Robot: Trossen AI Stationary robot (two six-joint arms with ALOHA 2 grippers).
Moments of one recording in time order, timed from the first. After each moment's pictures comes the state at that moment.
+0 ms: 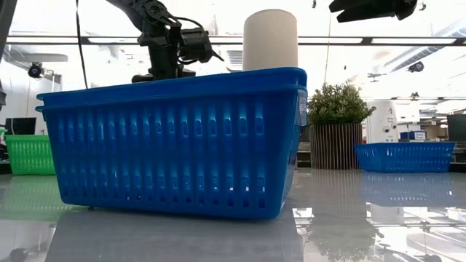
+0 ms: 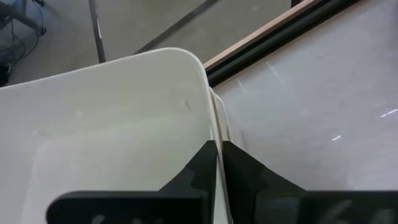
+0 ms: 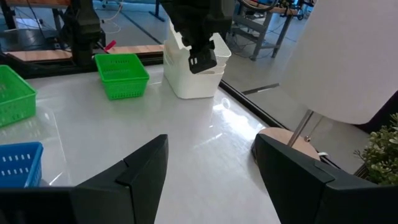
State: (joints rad) left arm 0.40 1.64 1.22 -0.77 -0.73 -0.52; right arm 0.64 1.22 0.87 -0.42 1.14 0.56
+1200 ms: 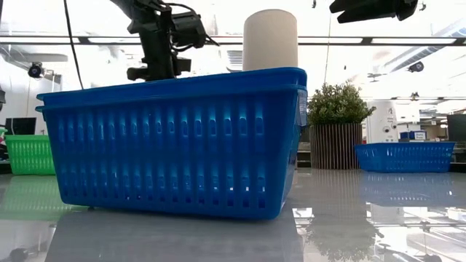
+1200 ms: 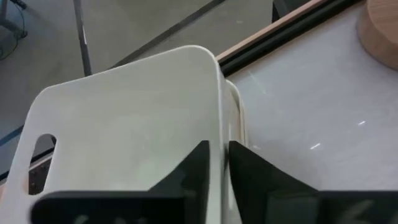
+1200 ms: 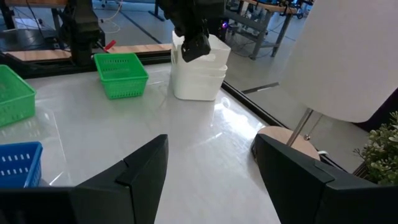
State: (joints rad) left arm 0.36 1.54 1.19 -0.77 -0.71 -0.54; right arm 0.64 1.22 0.87 -0.43 1.14 0.58
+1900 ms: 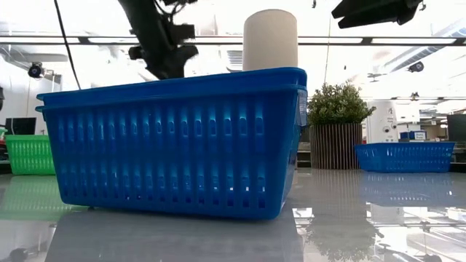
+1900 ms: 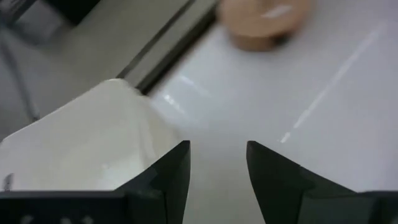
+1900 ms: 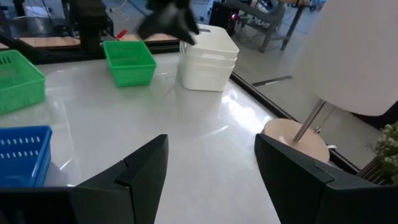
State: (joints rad) left arm 0.06 1.43 1.16 -0.77 -0.68 -0.44; right arm 0.64 1.22 0.86 -0.44 1.09 0.59
